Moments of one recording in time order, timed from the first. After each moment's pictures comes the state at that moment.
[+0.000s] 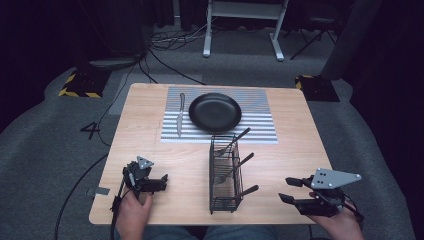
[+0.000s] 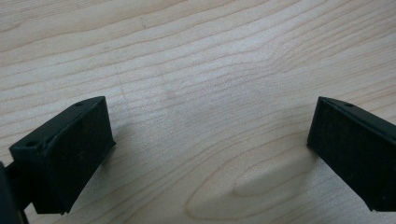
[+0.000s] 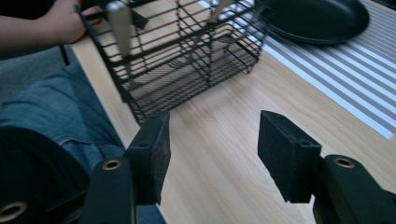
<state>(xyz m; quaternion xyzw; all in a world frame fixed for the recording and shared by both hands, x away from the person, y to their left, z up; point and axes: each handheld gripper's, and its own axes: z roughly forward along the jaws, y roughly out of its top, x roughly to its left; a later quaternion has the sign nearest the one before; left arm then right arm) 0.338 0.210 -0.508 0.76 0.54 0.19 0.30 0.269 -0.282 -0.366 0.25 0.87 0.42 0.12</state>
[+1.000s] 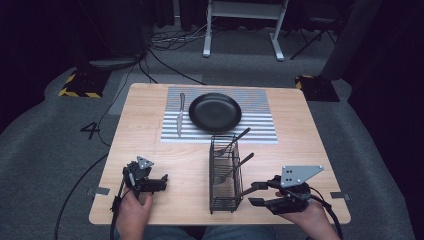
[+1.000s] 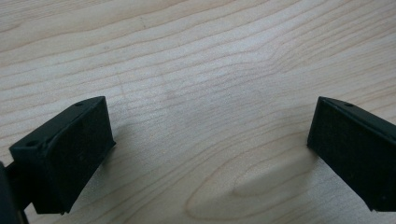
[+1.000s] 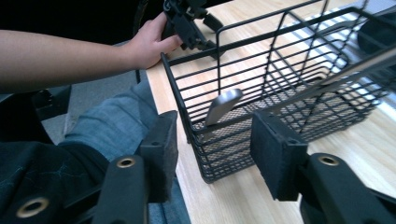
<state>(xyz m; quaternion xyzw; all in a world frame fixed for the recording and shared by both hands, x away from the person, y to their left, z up) 0.338 0.210 -0.508 0.76 0.54 0.19 0.30 0.287 -0.218 -0.378 0.16 0.87 0.47 0.02</state>
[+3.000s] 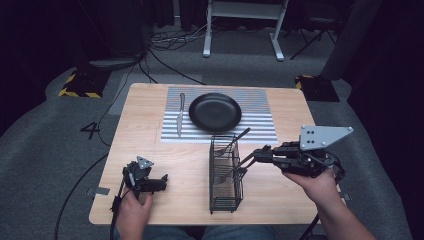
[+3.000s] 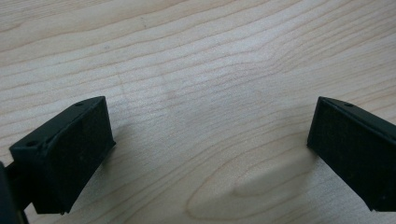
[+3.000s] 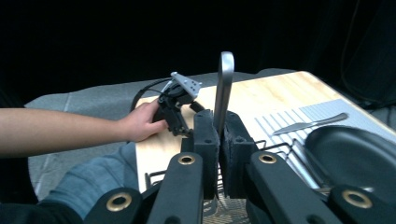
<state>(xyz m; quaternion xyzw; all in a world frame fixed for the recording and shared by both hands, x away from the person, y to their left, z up) 0.338 0.210 -0.508 0.76 0.54 0.19 0.30 0.318 -0.218 -0.272 0.10 0.83 0.55 0.08</state>
